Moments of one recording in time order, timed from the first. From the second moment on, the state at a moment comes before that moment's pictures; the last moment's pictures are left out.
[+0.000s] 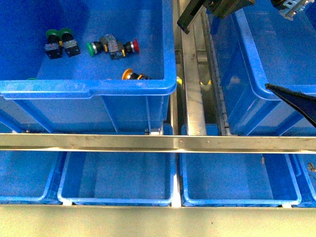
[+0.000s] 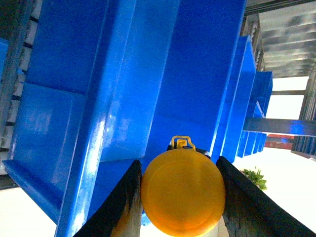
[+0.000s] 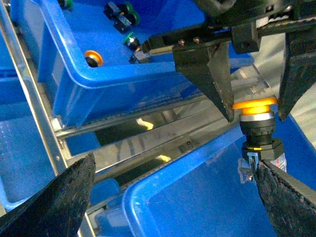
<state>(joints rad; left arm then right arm) -0.64 2.04 1.48 0.19 0.31 -1.16 0.13 1.23 0.31 0.66 -0.45 -0.92</state>
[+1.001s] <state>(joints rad) -0.63 2.08 1.53 0.19 0.35 -1.18 0.04 1.62 0.65 0.82 -0.29 -0.96</state>
